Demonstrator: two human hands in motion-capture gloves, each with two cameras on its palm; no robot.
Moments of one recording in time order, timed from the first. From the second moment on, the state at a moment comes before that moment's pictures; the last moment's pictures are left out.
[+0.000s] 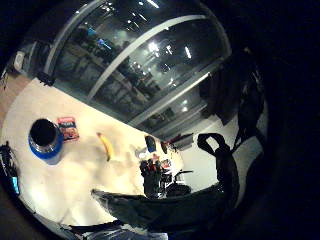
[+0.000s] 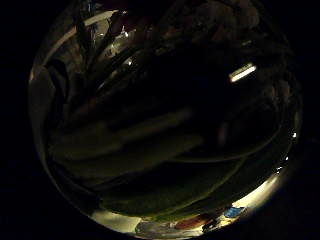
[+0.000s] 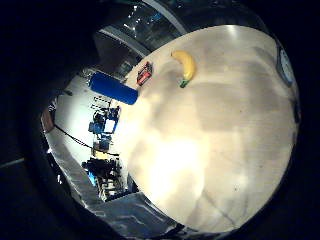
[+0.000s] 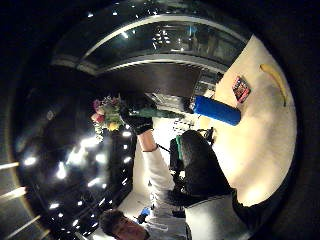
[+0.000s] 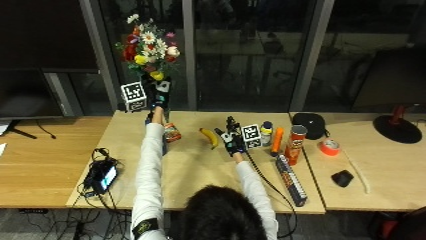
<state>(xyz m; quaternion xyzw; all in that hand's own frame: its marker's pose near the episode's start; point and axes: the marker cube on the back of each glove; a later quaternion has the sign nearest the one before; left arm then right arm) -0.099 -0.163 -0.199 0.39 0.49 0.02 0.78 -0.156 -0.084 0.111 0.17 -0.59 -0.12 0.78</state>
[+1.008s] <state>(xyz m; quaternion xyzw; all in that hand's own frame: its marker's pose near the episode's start) -0.221 -0.140 -0.111 0.02 0.44 -0.13 0.89 -0.172 -0.127 0.141 0.06 -0.56 -0.08 0.82</state>
